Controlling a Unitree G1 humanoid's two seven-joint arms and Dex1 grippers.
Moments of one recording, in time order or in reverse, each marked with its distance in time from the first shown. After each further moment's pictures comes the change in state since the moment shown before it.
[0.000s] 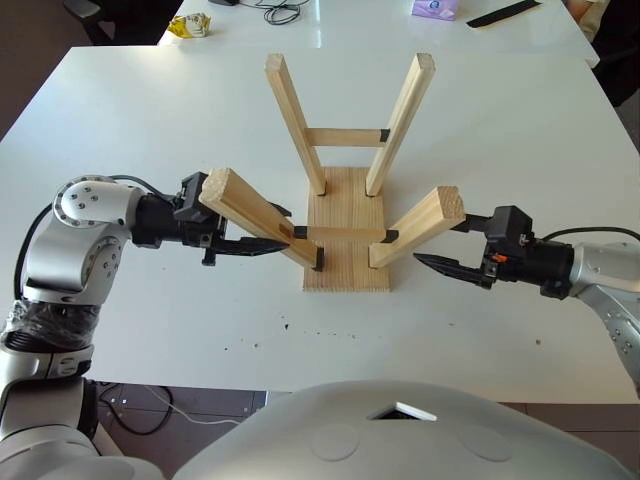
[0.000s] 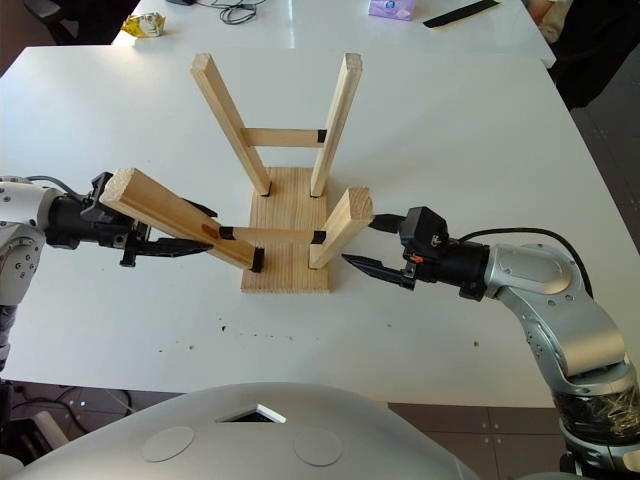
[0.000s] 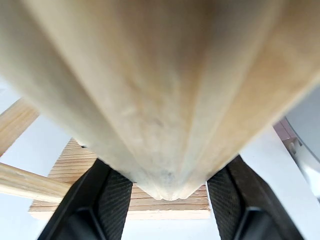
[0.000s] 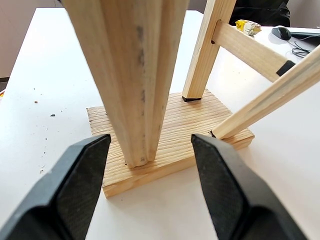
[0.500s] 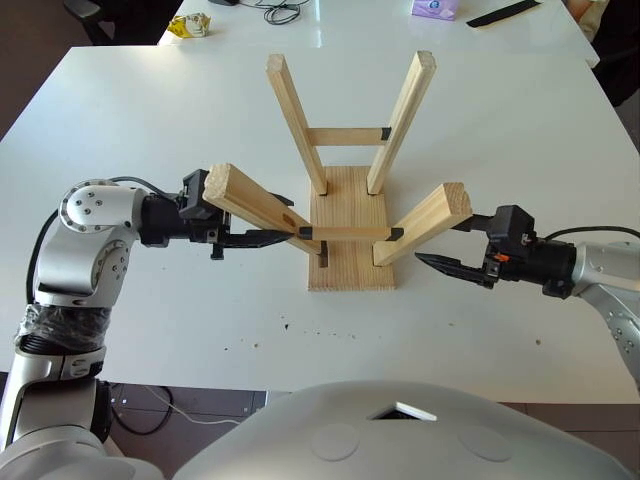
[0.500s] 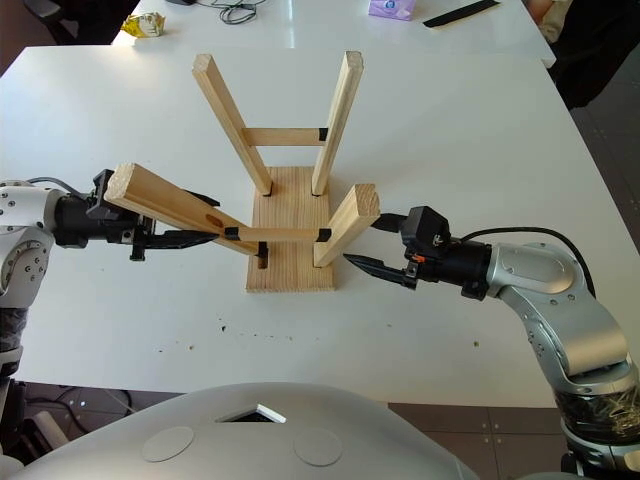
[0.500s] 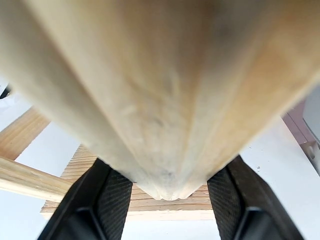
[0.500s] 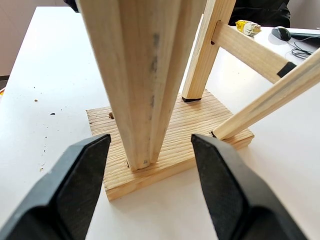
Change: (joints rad) left arm 0.044 -0.042 0.021 -0.006 0.018 -0.042 0.016; right arm -0.002 -0.006 -0.004 0.002 -0.001 -0.001 0.003
